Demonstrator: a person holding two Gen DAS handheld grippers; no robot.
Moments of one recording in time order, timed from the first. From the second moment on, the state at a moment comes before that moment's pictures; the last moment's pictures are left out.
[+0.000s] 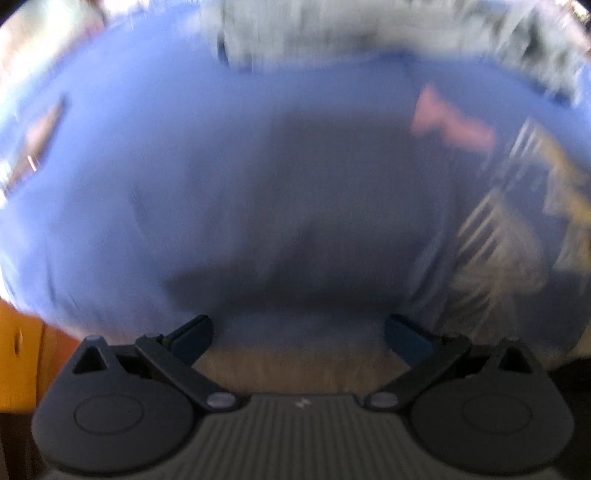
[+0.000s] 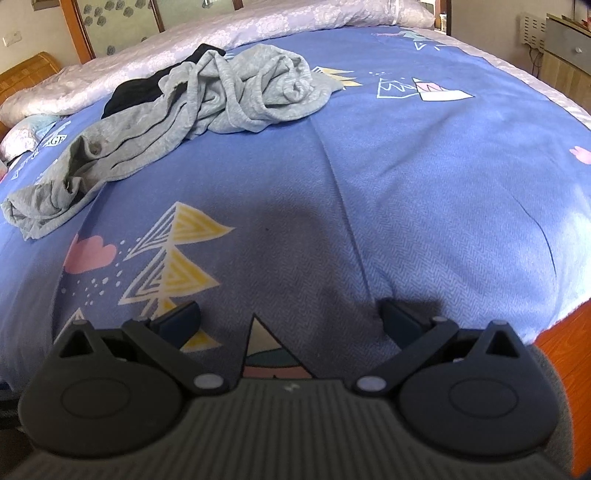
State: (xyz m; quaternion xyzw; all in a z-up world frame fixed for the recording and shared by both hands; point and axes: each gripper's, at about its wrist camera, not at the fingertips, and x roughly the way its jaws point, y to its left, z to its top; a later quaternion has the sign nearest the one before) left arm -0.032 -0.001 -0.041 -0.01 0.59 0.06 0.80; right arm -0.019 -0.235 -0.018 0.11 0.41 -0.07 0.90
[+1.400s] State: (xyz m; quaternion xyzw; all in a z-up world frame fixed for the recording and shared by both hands) left arm 0.132 0.062 0.098 -0.04 0.35 0.05 0.93; right arm 0.121 -0.303 0.013 0.22 0.32 0.03 0.92
